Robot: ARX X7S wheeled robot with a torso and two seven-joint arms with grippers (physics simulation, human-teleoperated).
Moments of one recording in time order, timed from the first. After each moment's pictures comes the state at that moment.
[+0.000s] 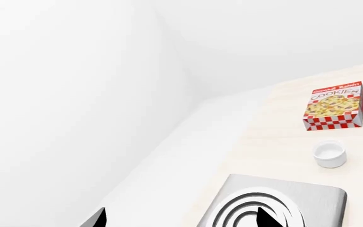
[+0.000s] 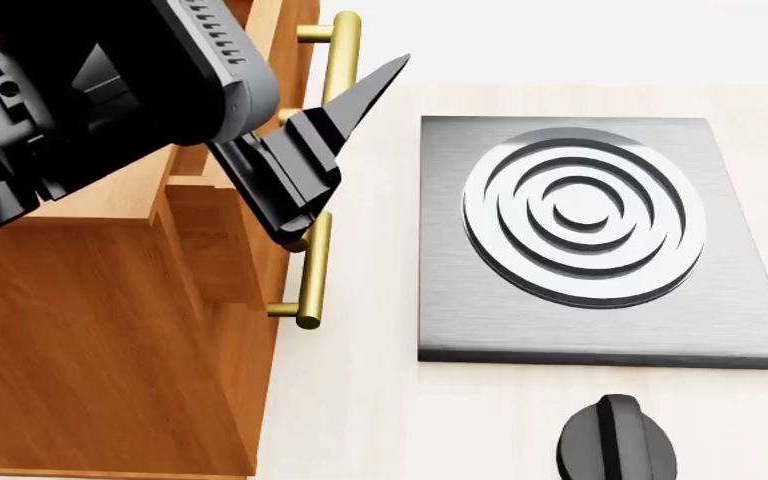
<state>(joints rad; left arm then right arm) -1.72 -0.58 1.27 0.15 -1.08 -0.42 -0.14 -0.10 0.64 0.74 -0.38 1.67 0.17 0.99</state>
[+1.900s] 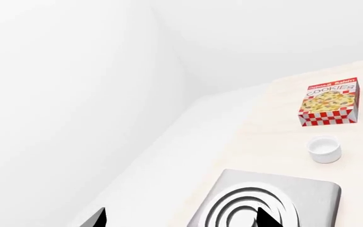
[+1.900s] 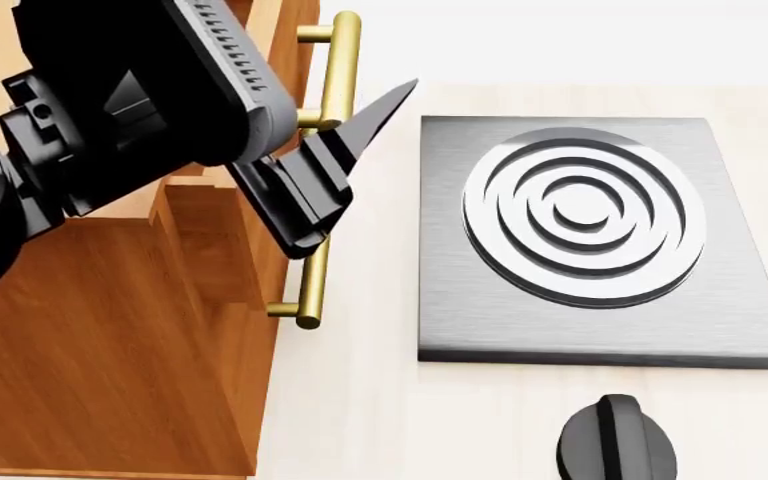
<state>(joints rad) -1.67 -0.55 1.27 0.12 -1.04 -0.40 -0.12 -0.07 0.56 0.65 -0.04 1.54 0.16 0.86</state>
